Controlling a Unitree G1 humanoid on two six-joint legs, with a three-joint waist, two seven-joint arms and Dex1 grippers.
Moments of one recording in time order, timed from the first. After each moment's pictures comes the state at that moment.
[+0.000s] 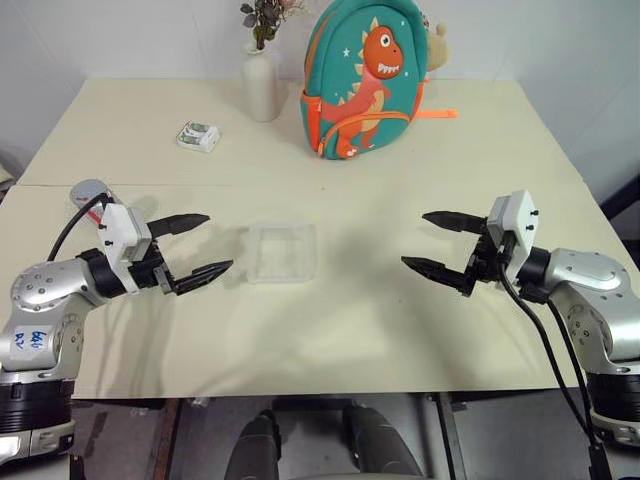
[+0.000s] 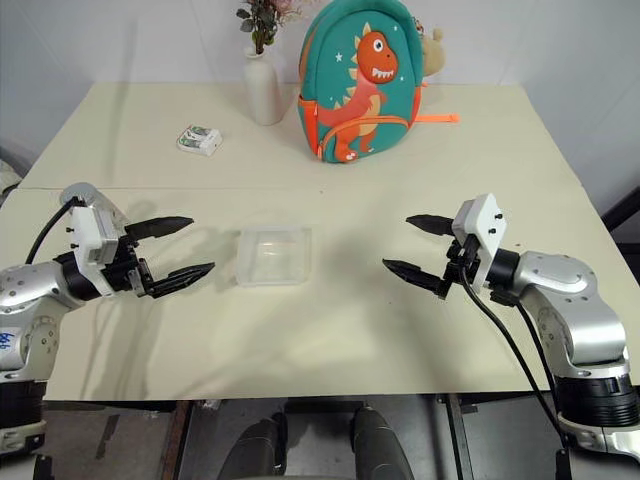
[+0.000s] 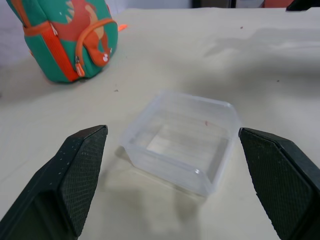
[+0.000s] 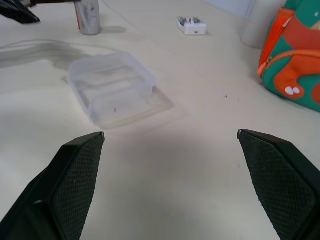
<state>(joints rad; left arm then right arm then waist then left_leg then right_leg) -0.25 0.76 0.28 -0.05 -0.49 0.16 -1.02 -0.36 -0.72 -0.13 -0.20 0.52 0.39 0.98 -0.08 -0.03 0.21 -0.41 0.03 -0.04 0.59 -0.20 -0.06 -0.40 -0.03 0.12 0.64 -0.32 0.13</state>
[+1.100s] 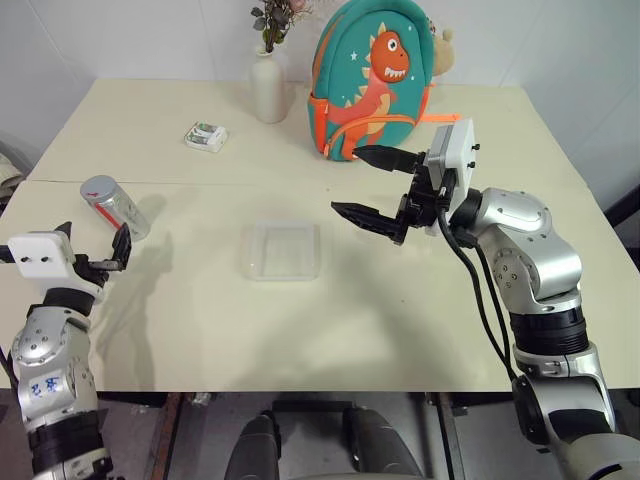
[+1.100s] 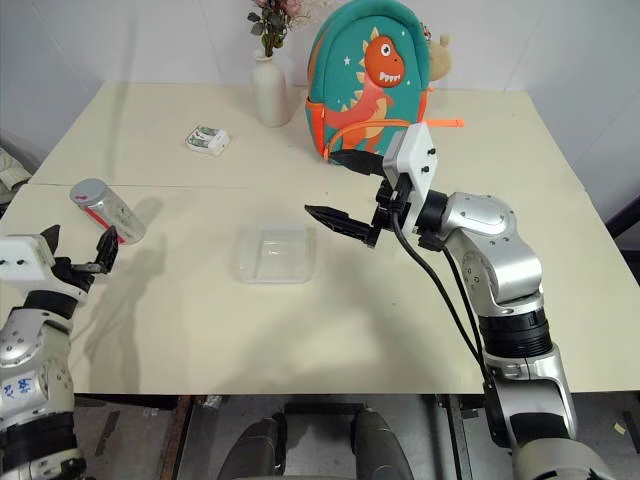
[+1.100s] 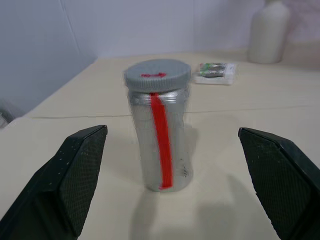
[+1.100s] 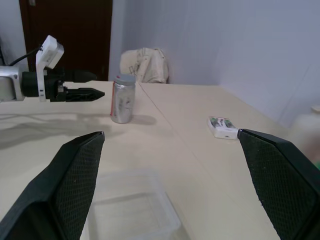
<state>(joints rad) -0.24 0.51 0.57 0.14 -0.29 0.08 -0.24 -0.74 -0.47 0.03 -0.10 0.47 0.35 0.92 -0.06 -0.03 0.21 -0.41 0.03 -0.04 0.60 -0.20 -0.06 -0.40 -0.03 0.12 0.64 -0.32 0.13</state>
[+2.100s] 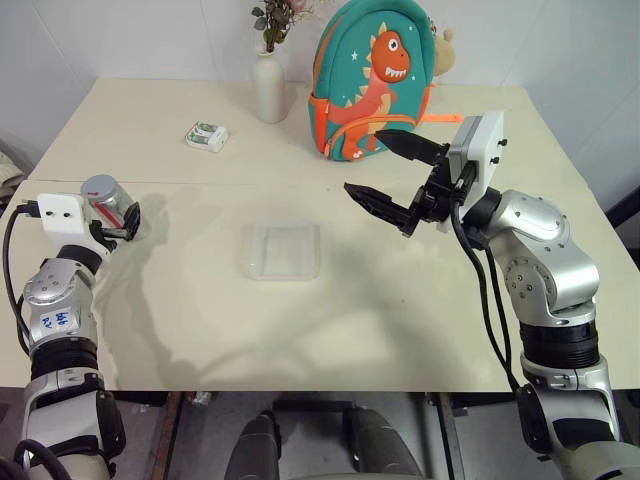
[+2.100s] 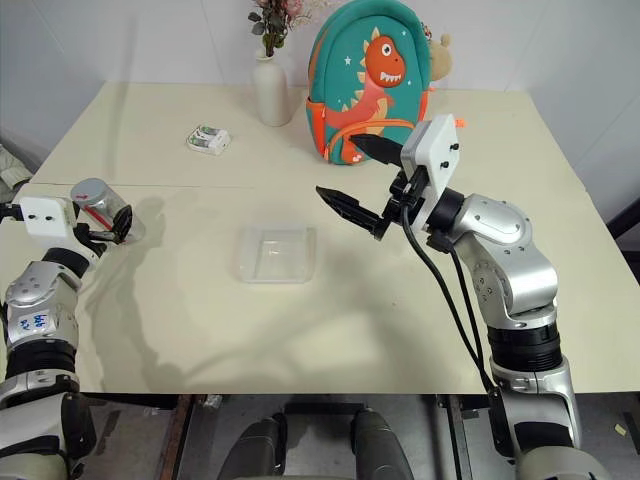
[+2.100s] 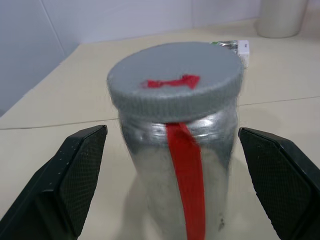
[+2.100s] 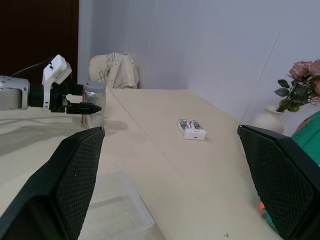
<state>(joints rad) -0.60 0.67 0.40 0.80 -0.21 -0.16 -0.36 -0.68 -0.48 -0.03 -0.21 0.51 0.38 0.79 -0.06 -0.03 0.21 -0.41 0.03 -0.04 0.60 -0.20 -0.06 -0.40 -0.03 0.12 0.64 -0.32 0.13</state>
